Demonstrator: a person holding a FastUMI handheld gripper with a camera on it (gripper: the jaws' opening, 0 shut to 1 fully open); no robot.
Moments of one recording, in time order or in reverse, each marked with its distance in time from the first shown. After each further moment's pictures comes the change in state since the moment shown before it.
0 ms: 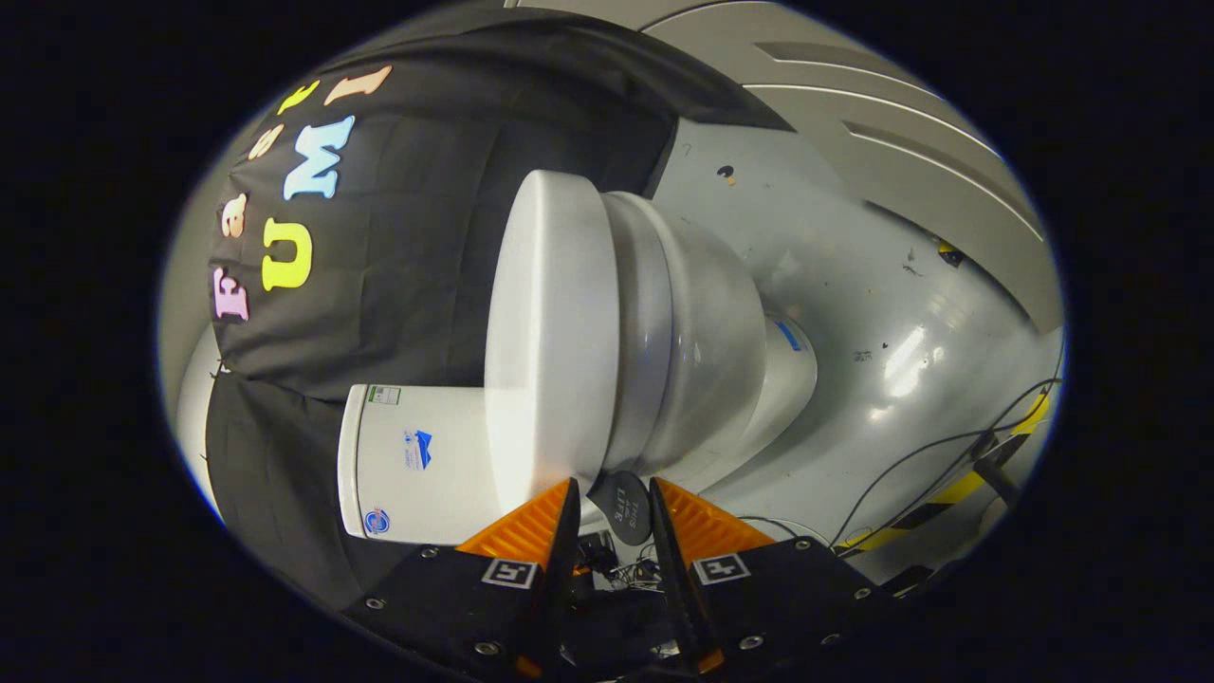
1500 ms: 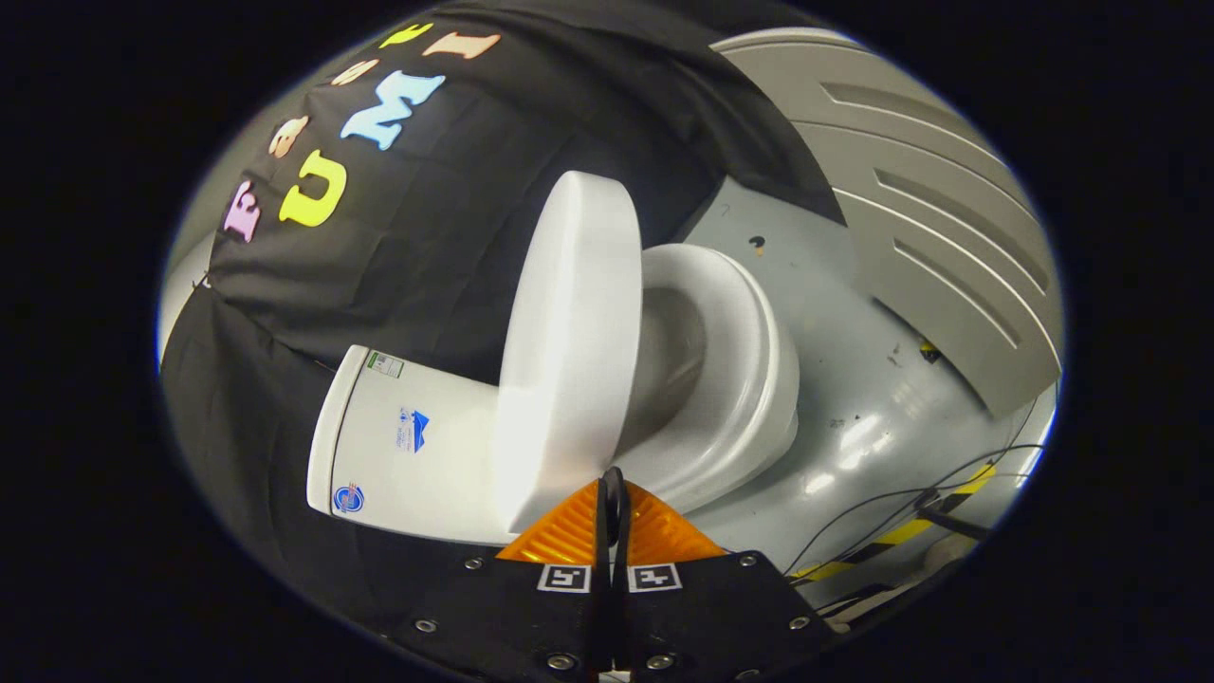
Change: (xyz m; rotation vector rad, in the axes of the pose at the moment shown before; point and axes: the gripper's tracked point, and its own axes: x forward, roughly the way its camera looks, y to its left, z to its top) arm -0.028 0.087 0.001 -0.324 -0.156 -0.150
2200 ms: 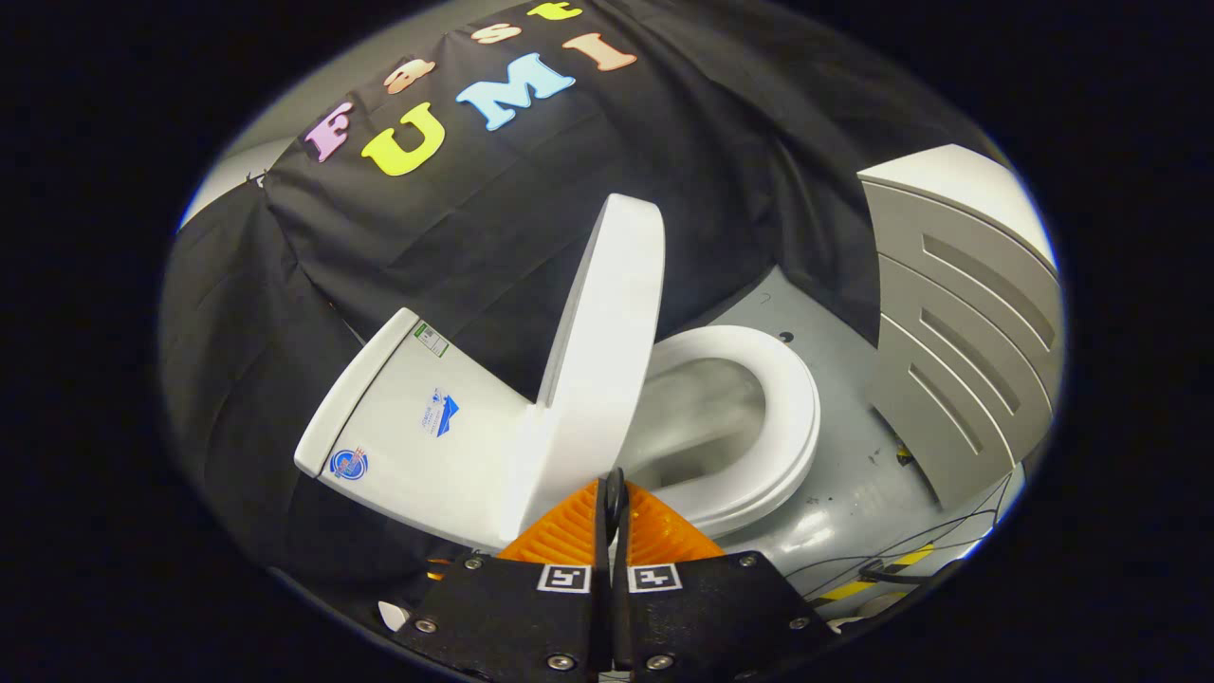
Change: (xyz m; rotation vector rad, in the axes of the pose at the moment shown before) arm -0.029 0.086 0.005 -0.301 -0.163 -0.060
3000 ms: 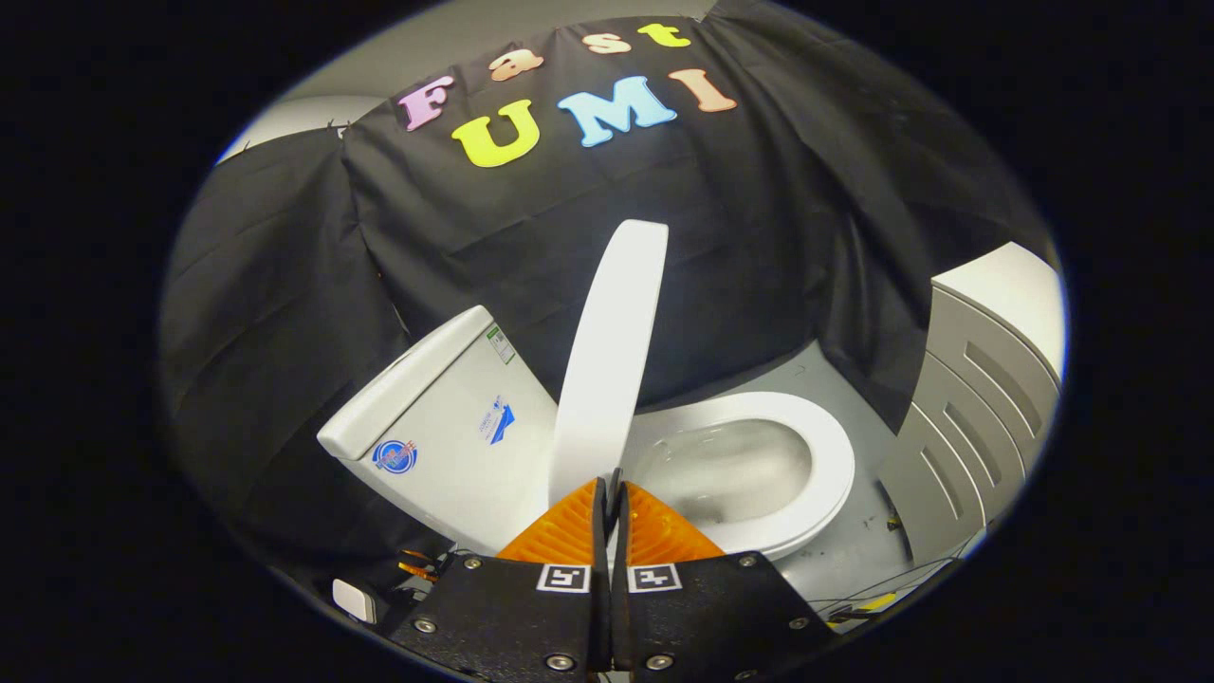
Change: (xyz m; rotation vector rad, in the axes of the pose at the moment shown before) arm -0.016 0.100 0.018 -0.220 -0.124 0.062
